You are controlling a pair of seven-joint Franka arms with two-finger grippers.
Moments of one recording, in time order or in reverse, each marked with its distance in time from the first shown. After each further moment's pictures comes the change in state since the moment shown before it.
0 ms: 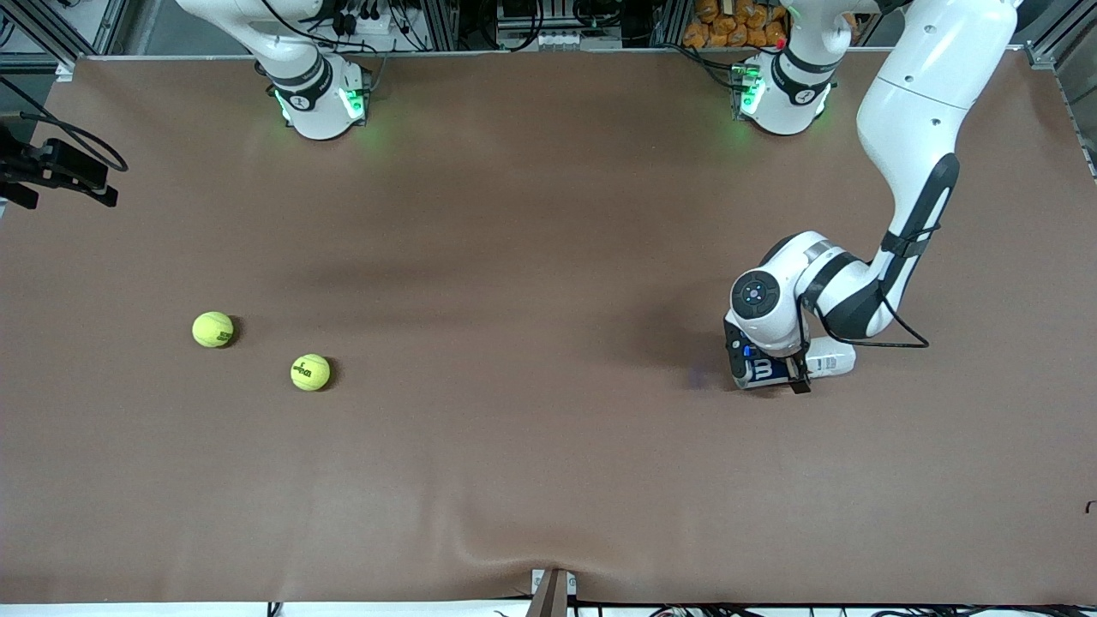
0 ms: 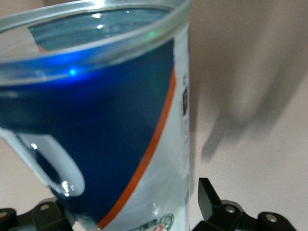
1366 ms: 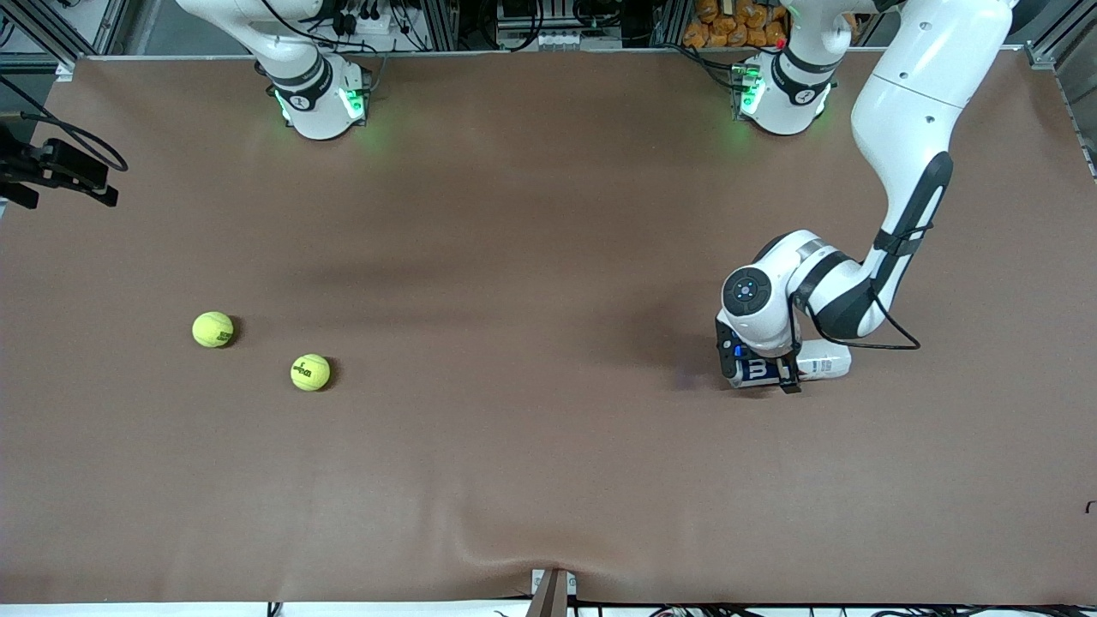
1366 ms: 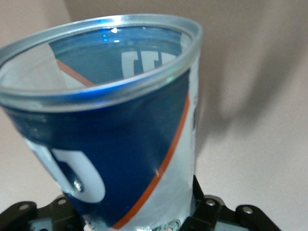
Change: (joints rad) left arm -0.011 0.002 -0.023 0.028 0.000 0.002 0.005; right arm 0.000 0.000 0.000 0.000 0.000 -0.002 0.000
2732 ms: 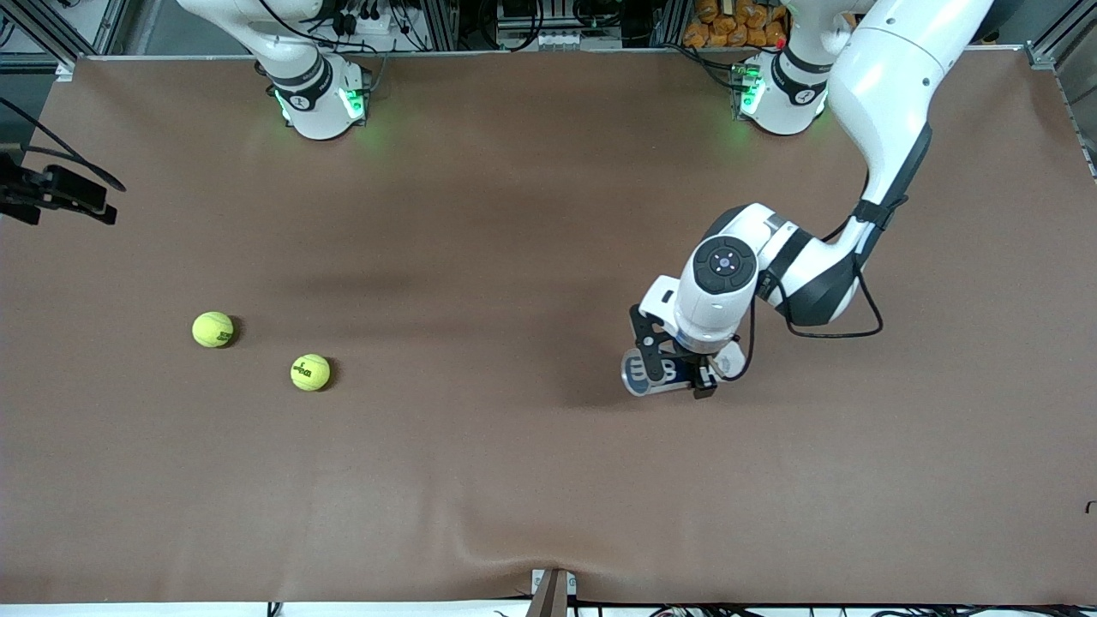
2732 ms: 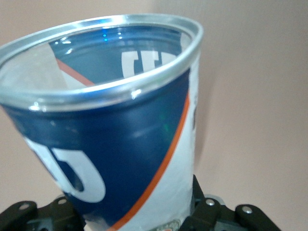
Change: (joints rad) left arm -0.057 0.001 -0.185 0.252 -0.450 0.042 -0.022; right arm -0.030 0.075 -0.002 -0.003 -0.002 0.018 0.000
